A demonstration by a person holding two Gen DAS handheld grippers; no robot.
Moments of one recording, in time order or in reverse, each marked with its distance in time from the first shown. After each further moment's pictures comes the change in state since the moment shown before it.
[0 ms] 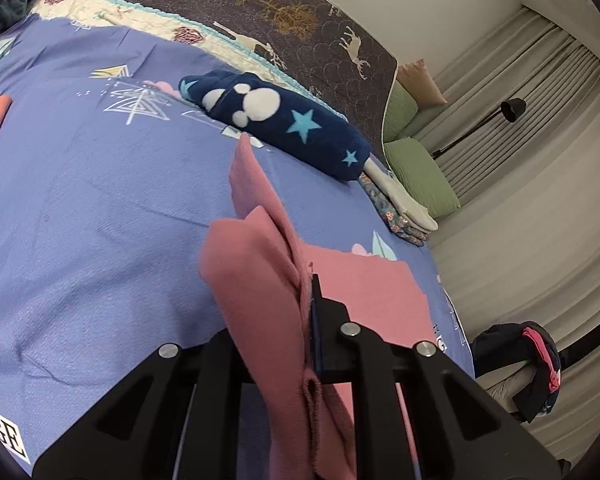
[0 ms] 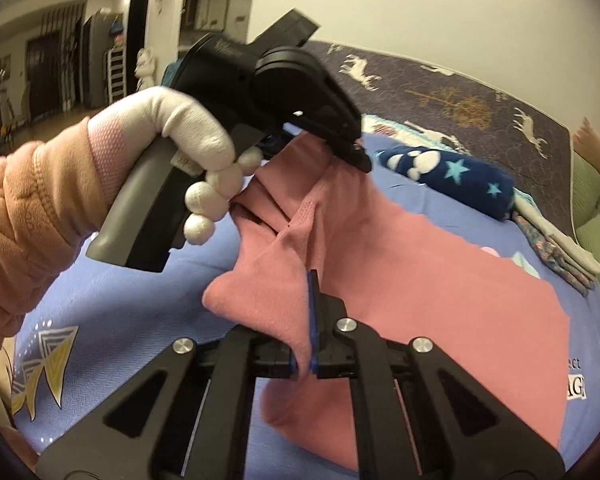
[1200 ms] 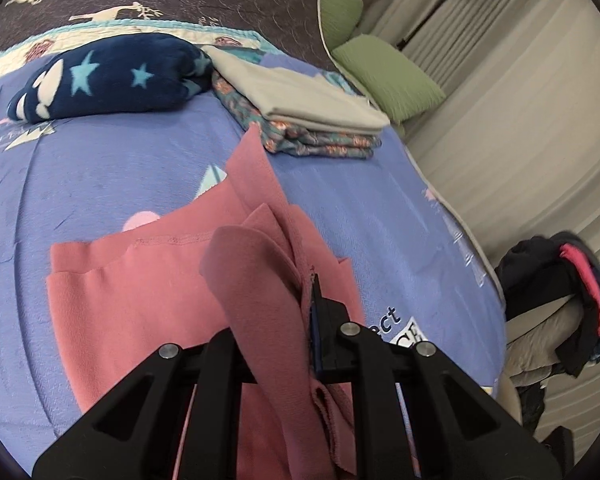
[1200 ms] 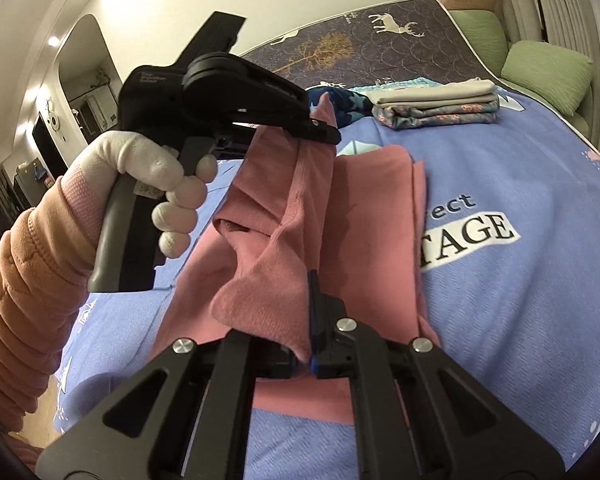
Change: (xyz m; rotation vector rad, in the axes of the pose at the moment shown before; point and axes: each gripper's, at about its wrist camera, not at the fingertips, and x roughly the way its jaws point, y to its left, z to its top) left arm 0.190 -0.217 -0.046 0.315 0.256 0.088; right arm -0.090 -0.205 -0.116 0.590 -0.017 -0.017
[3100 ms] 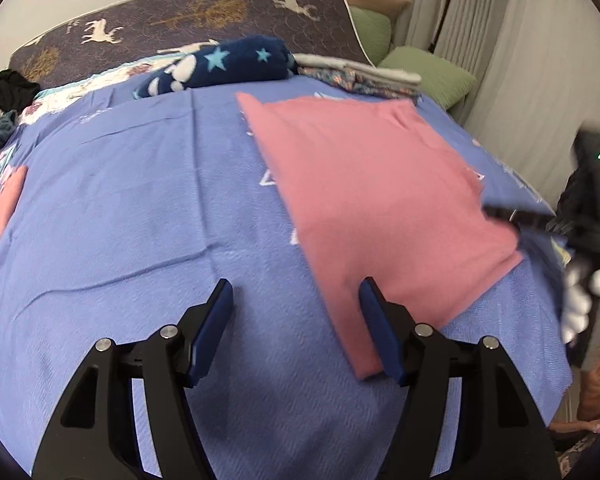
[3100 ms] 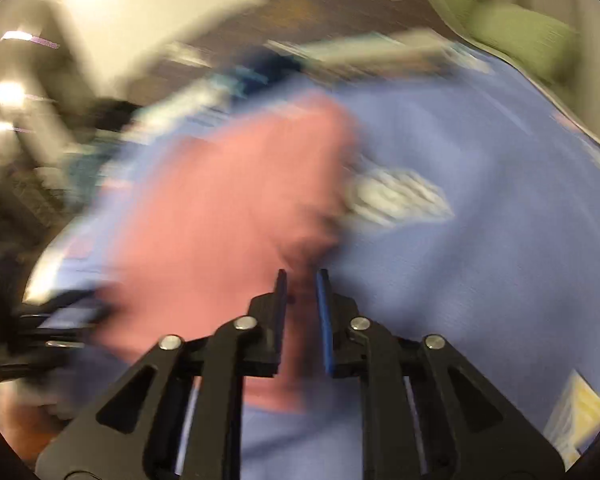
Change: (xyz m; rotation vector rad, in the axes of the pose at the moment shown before) left arm -0.105 0.034 -0.218 0.074 -0.203 0.293; right arm -0.003 -0.069 -0.005 0.108 0.188 -0.131
